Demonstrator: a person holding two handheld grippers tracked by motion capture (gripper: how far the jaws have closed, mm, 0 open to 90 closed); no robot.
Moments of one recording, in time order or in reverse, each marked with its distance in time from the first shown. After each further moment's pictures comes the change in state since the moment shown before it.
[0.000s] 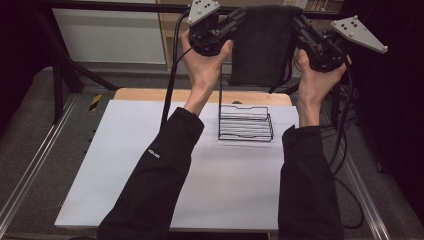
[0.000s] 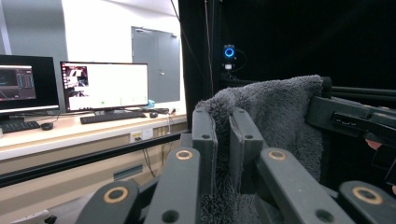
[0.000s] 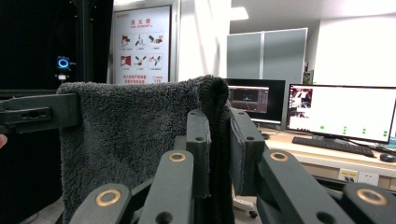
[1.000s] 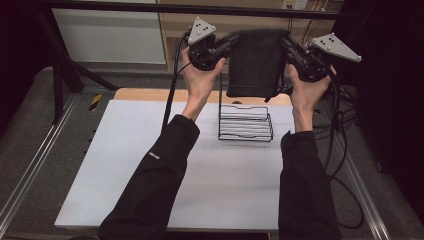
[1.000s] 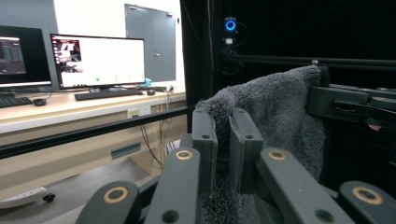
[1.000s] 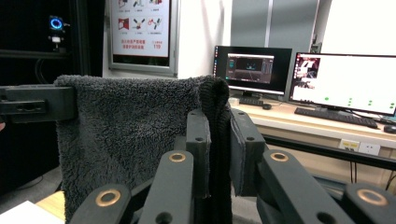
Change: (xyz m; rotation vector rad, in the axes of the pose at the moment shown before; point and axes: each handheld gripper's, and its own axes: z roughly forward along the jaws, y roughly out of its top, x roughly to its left) left arm 0.021 -0.060 0.007 0.086 -0.035 0.001; right arm -0.010 -0.052 0.012 0.126 0.014 -0.022
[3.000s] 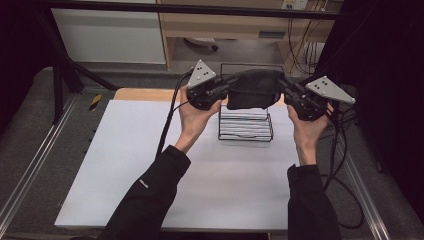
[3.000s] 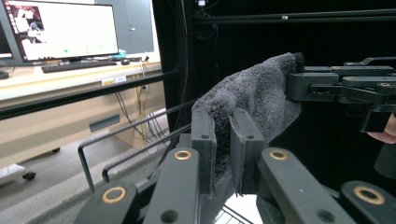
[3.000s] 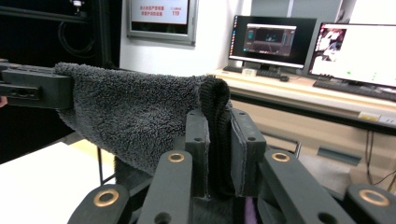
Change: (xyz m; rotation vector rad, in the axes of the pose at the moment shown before) left arm -0.033 -0.062 -0.041 0.115 -0.086 0.016; right arm 0.014 -0.063 -0.053 0.098 0.075 -0.020
